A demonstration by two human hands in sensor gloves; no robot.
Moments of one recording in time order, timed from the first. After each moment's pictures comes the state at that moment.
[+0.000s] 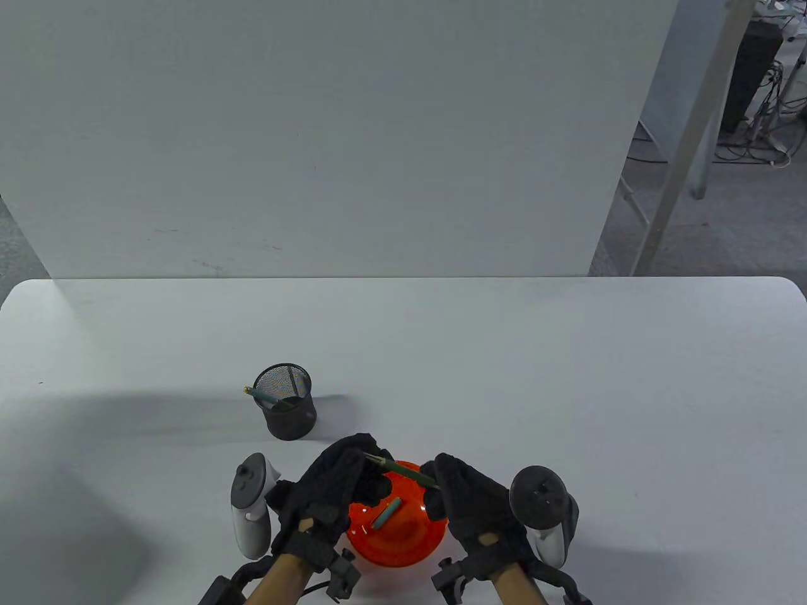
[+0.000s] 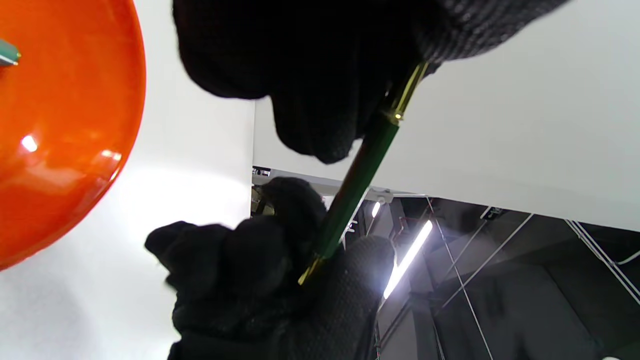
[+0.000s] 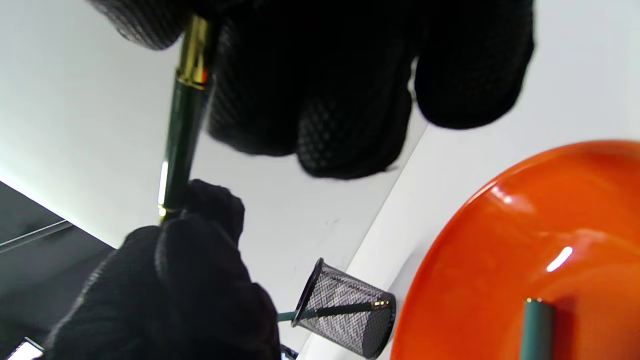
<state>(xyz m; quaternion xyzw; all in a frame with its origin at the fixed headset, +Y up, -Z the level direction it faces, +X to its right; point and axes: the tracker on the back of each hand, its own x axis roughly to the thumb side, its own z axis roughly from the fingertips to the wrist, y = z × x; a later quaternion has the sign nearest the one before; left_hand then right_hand) -0.176 -0.721 -0.353 -0.10 -0.14 0.77 0.62 0.102 -0.701 -0.334 0.13 -0.04 0.80 0.58</state>
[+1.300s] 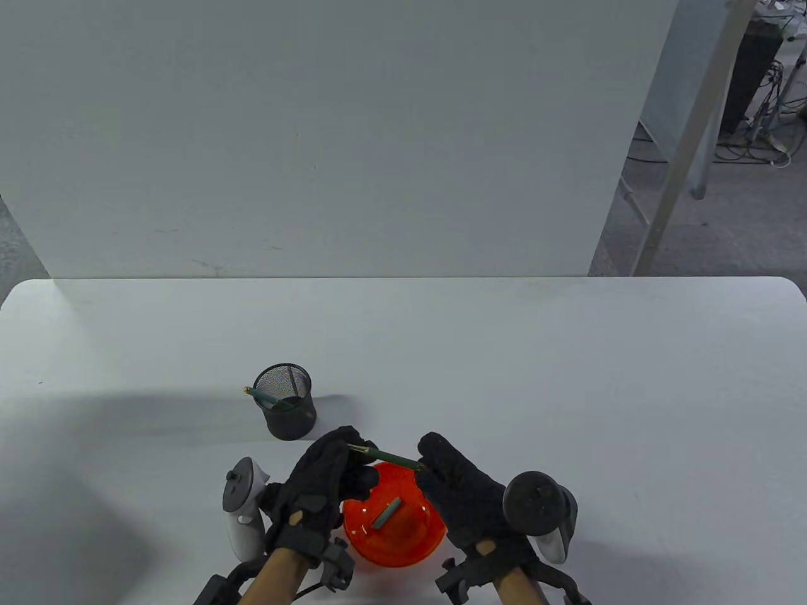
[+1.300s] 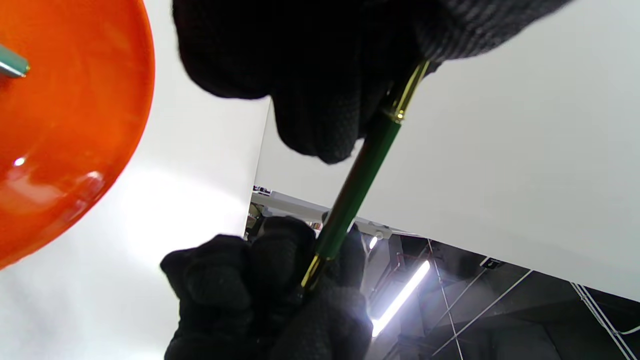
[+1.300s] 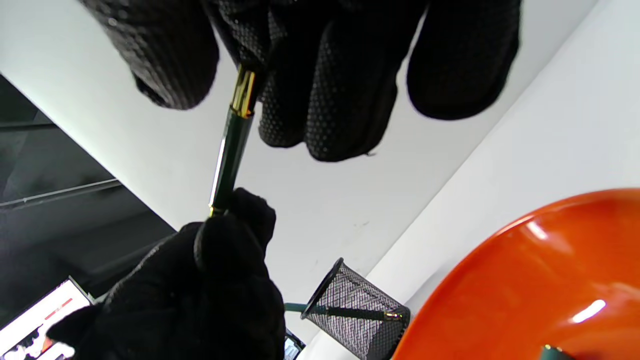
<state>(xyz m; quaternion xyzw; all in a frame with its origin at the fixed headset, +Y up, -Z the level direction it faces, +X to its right) -0.184 -0.732 -0.354 -0.10 -0.09 0.80 0.58 0.097 -0.689 -0.328 0.20 -0.09 0.83 0.51</state>
